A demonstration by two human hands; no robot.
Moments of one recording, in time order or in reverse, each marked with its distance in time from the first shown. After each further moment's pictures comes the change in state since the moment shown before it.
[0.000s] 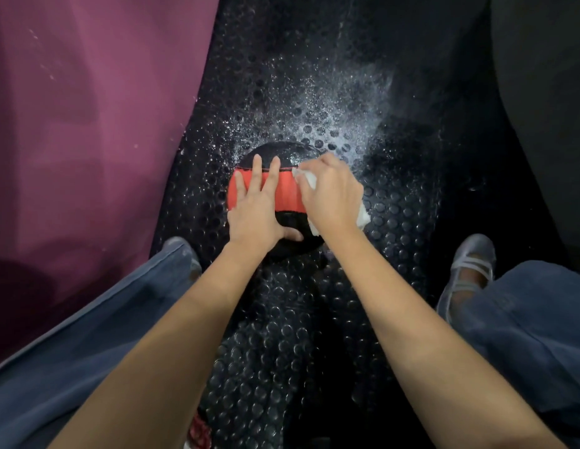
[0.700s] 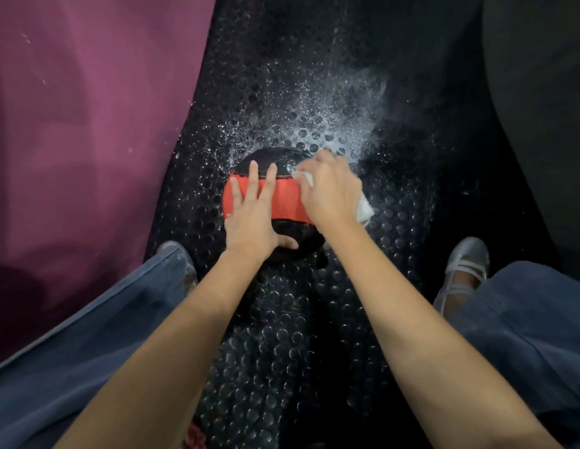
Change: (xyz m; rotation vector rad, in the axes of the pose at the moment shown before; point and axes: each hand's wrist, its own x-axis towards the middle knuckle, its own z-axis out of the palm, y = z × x) left_hand -0.003 0.005 0.002 0.003 -0.011 0.002; right_hand 0.015 0.000 -0.015 -0.127 -0.135 0.004
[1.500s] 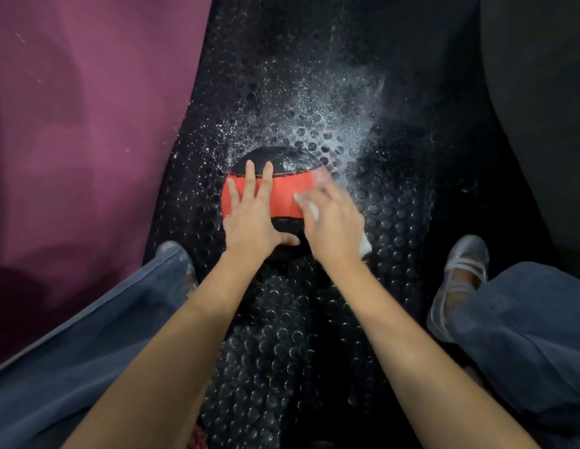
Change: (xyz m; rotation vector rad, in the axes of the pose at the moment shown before) left_hand 0.000 -0.001 0.005 0.012 0.048 -0.010; right_hand -0.049 0.013 0.022 0.149 0.173 0.037
